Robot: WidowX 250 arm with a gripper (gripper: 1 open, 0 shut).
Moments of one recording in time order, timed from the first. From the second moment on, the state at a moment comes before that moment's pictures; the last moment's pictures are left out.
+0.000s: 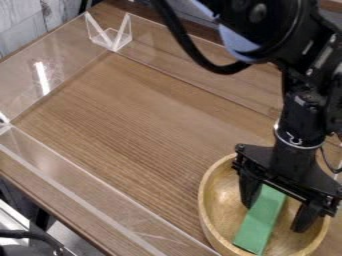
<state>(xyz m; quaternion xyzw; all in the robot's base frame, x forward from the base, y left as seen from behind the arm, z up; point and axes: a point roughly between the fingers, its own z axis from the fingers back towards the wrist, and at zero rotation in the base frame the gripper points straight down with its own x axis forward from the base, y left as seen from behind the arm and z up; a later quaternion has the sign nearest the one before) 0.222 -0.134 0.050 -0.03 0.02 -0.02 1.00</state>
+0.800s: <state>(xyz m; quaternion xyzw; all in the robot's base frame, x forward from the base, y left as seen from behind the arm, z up) 0.222 -0.130 0.046 -0.03 0.02 -0.02 1.00</state>
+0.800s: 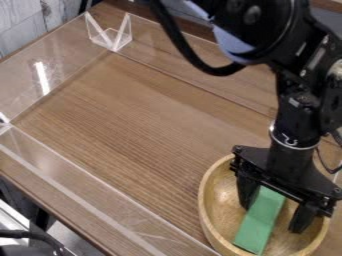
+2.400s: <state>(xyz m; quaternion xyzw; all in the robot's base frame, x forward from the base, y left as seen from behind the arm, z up) 0.218 -0.124 0.034 -0.04 0.03 -0.01 1.00</state>
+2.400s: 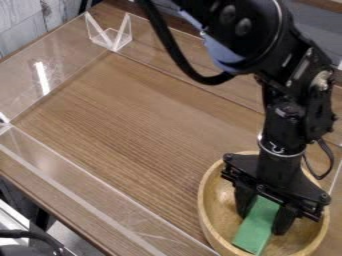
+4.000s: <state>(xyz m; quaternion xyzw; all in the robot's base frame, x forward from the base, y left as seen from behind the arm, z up) 0.239 -0.061 0.176 -0.05 -0.01 0.08 1.00</state>
